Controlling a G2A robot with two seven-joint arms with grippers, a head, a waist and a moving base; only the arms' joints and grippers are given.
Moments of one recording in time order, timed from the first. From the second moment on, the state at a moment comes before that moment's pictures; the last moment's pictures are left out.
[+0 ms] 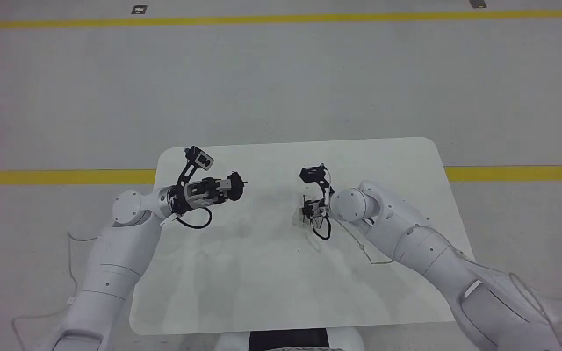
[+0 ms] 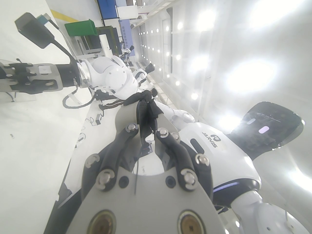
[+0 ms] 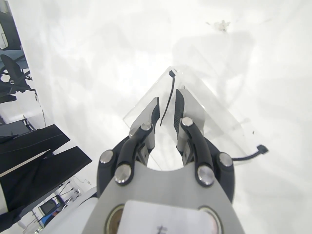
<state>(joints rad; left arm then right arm) 1.18 -1.13 -1.30 -1.21 -0.78 -0.34 -1.39 -0.82 -1.17 0.50 -1.16 -0.30 0.14 0.78</state>
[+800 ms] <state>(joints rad) 1.18 -1.13 -1.30 -1.21 -0.78 -0.34 -1.39 -1.06 -1.05 0.90 -1.52 -0.17 0.01 0.82</state>
